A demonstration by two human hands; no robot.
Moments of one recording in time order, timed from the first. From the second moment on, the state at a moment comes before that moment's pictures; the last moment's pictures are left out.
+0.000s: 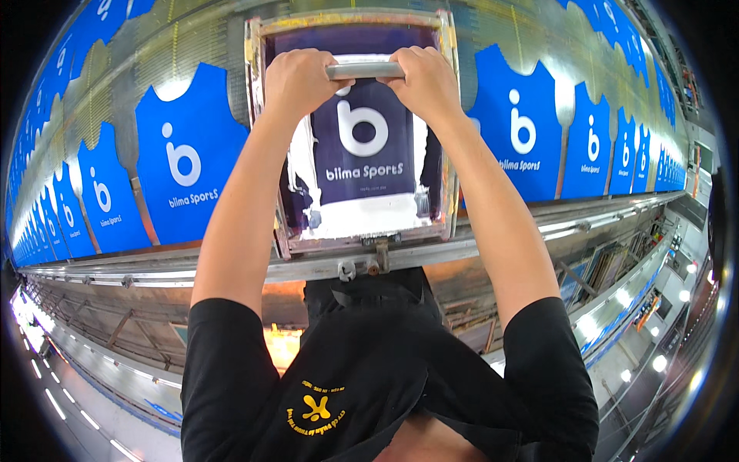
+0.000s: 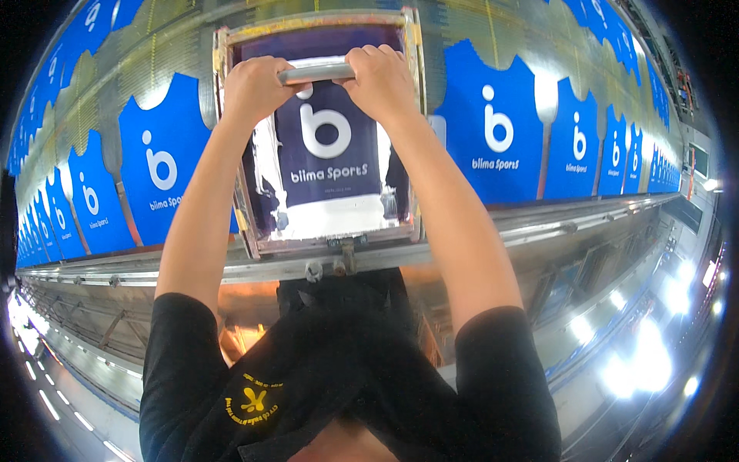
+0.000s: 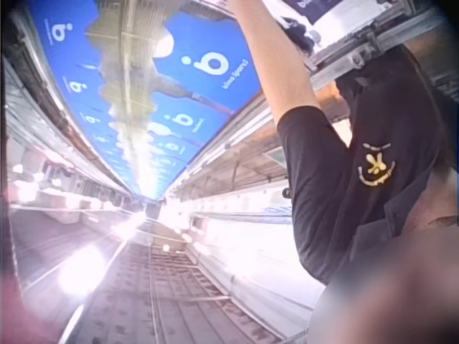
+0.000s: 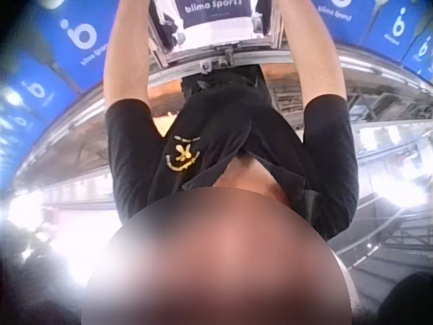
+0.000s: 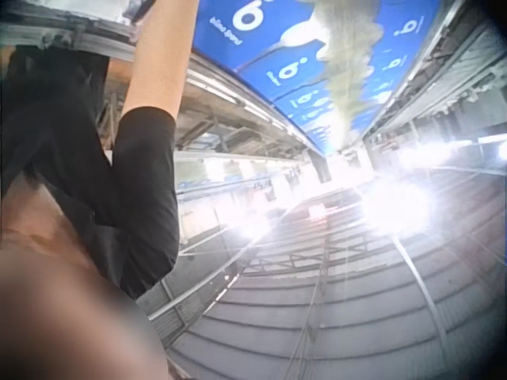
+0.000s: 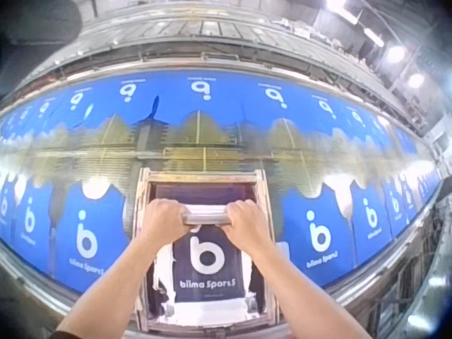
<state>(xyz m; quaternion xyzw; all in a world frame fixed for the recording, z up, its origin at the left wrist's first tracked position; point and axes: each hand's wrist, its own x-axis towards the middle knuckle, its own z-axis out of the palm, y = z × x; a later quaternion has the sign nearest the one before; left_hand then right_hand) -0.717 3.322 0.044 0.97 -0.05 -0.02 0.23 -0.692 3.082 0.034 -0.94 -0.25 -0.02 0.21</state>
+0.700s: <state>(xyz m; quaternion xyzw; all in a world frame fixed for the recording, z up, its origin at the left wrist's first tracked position) -0.709 3.327 0.077 0.98 -0.06 -0.09 0.16 -0.680 3.075 0.058 -0.92 -0.31 -0.05 0.23</state>
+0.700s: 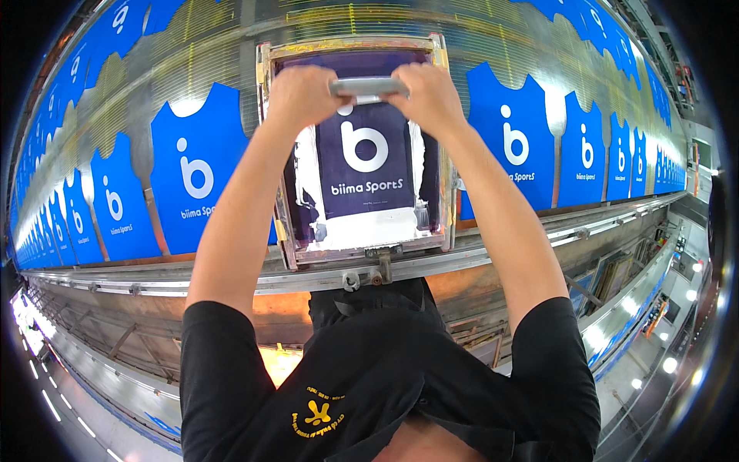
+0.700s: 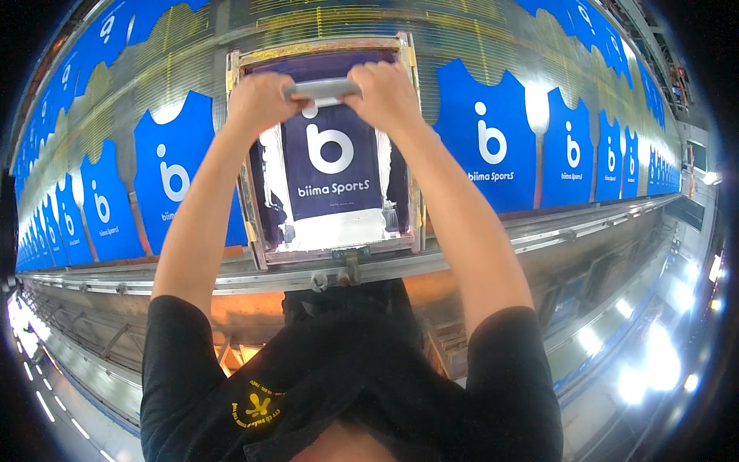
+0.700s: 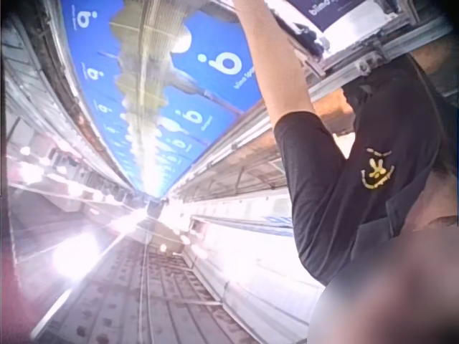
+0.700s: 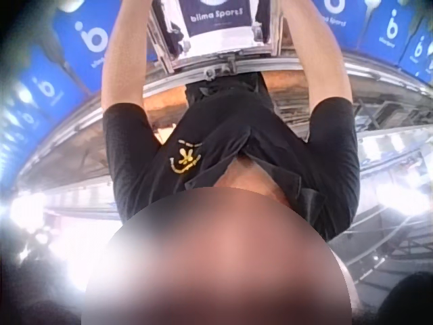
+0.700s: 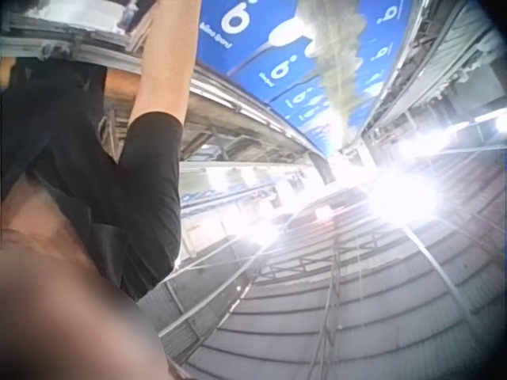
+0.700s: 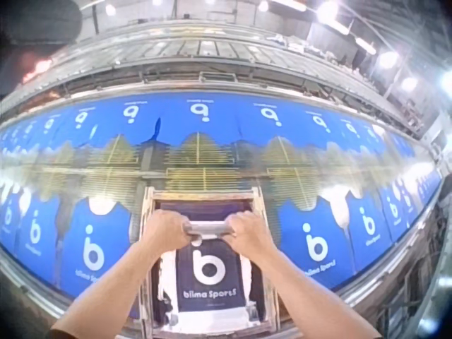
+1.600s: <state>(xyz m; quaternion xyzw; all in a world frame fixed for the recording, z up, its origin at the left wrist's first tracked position) -0.892 3.263 0.054 0.92 -0.05 -0.32 0.23 -0.856 3.015 0.054 -0.90 -0.22 0.32 0.20</state>
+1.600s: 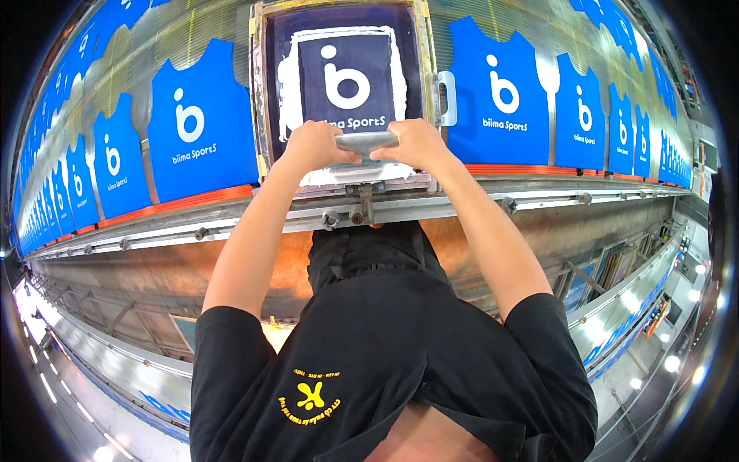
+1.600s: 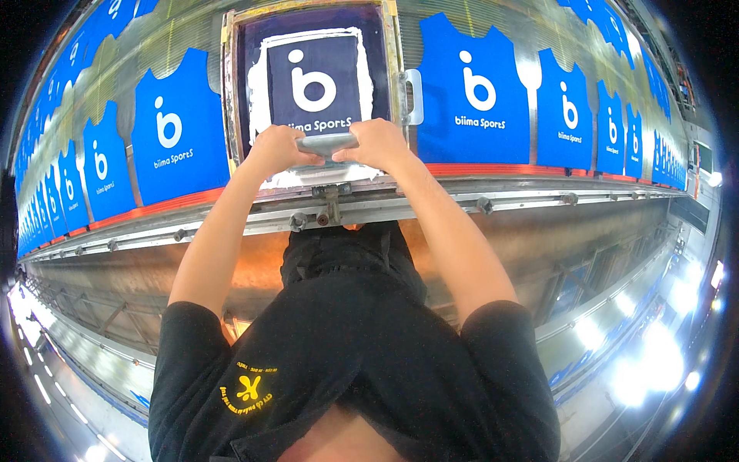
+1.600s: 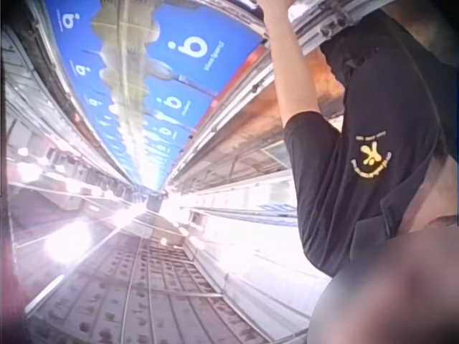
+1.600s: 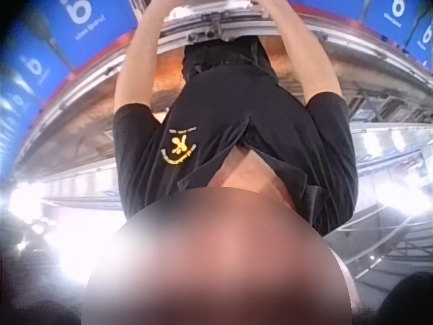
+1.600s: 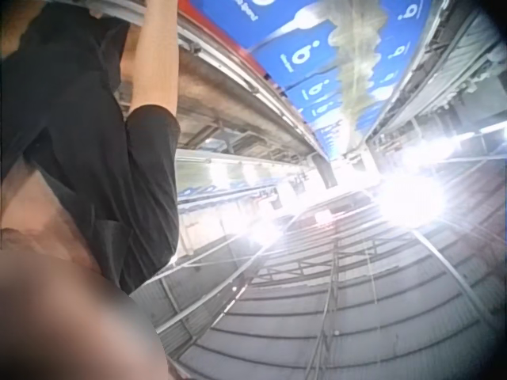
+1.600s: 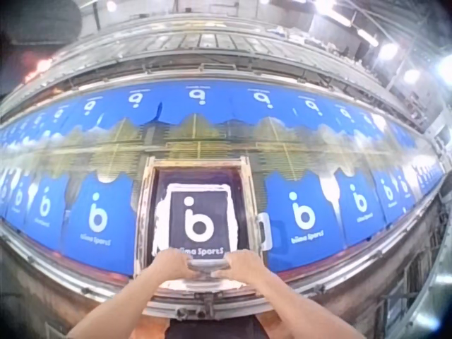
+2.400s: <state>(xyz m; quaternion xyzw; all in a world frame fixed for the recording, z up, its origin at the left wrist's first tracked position) -0.690 3.351 0.060 0.95 -0.16 -0.05 0.28 -0.782 2.976 0.040 -0.78 0.27 0.14 0.55</state>
